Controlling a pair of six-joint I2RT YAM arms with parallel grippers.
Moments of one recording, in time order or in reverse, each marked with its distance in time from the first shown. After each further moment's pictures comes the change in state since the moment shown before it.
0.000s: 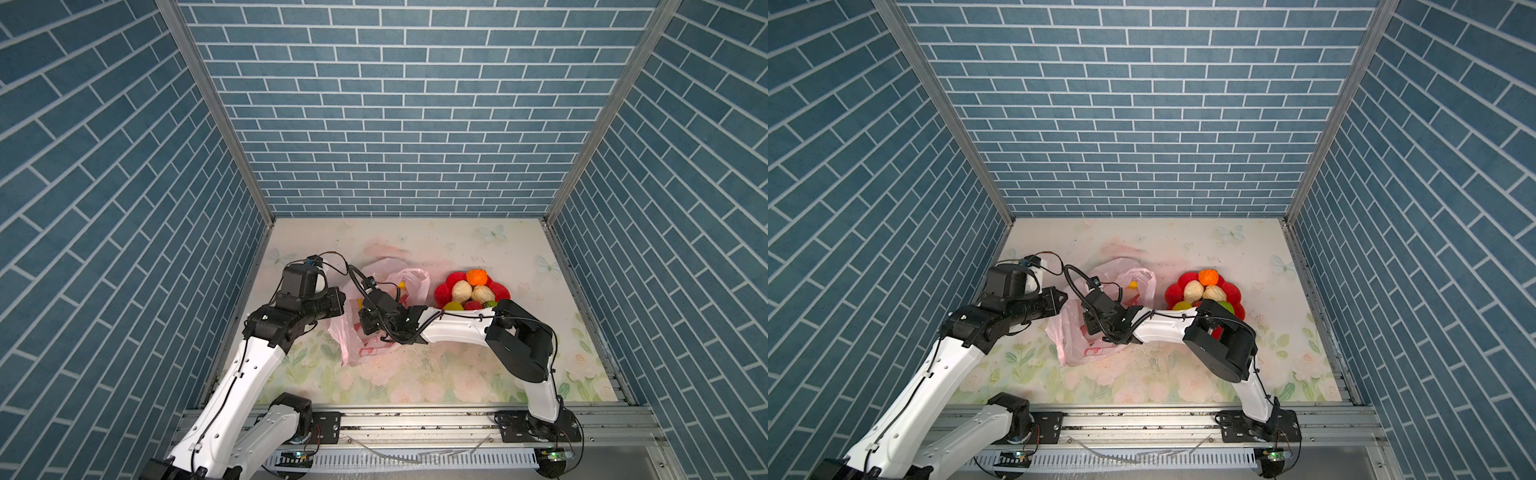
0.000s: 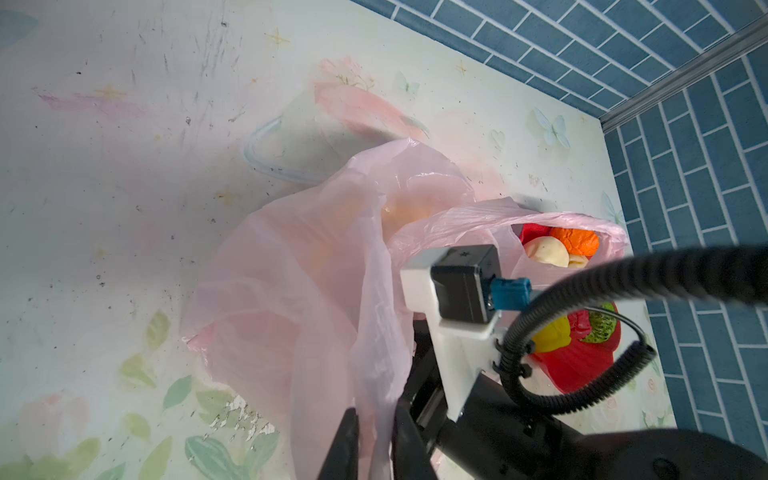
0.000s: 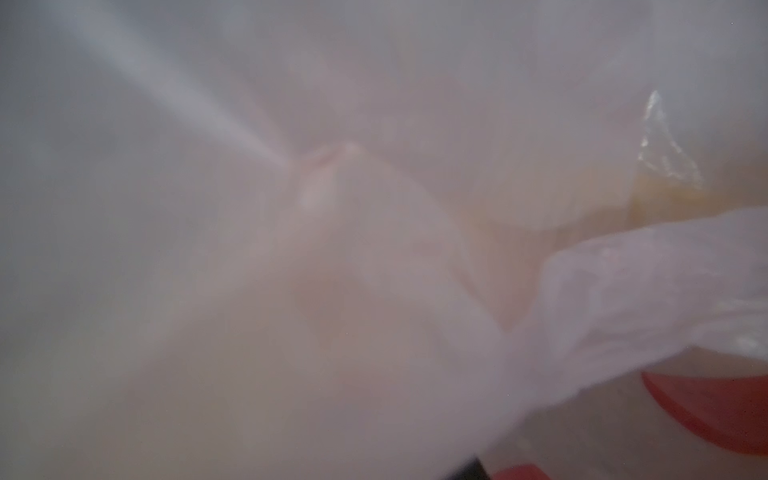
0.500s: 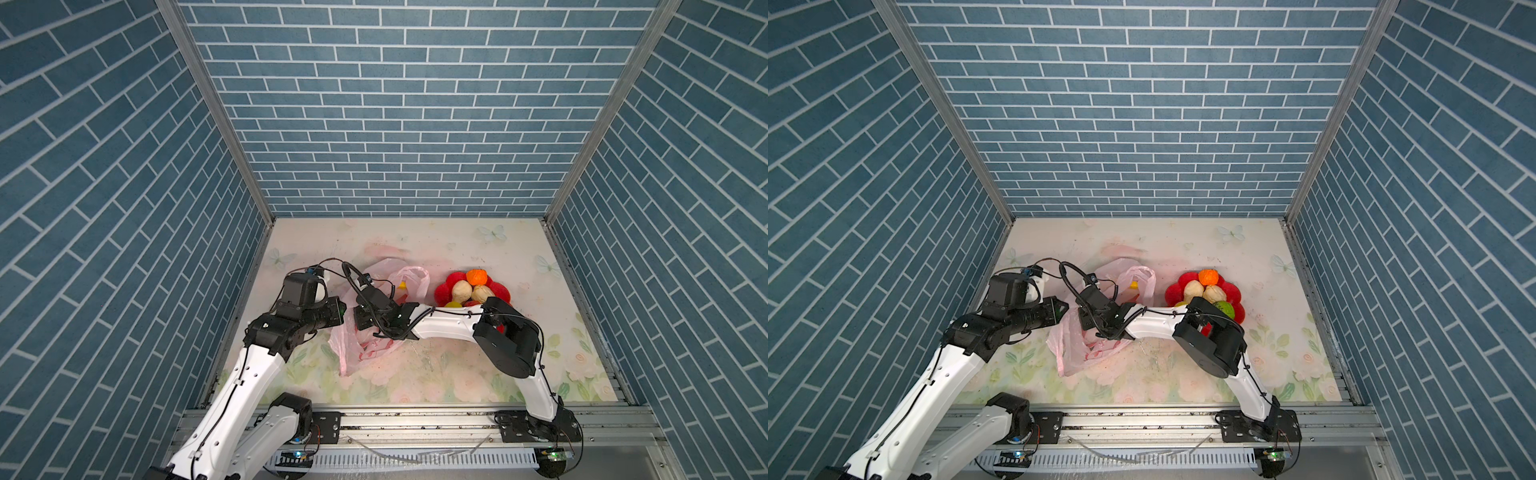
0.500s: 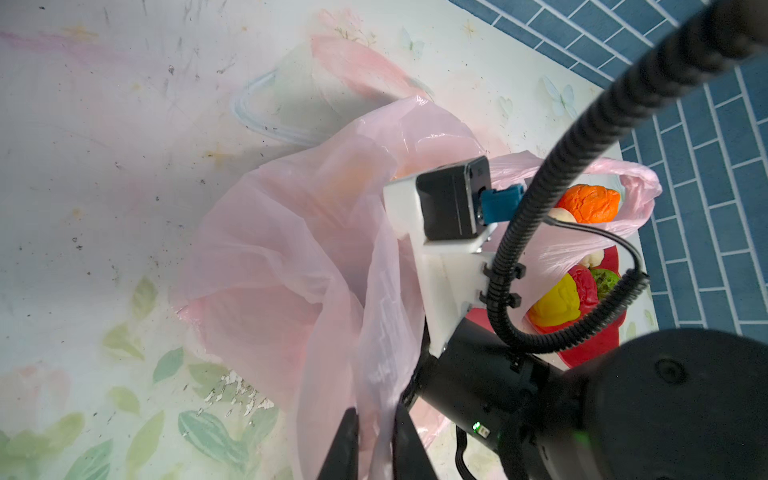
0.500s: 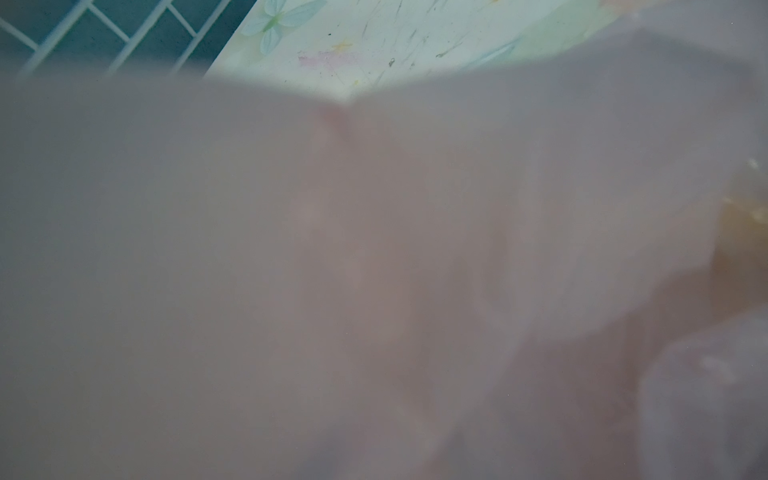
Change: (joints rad) left arm 0.000 -0.050 -0.079 -0.008 0.035 0.001; right arm -0.013 0.076 0.093 -0.013 0.008 0.058
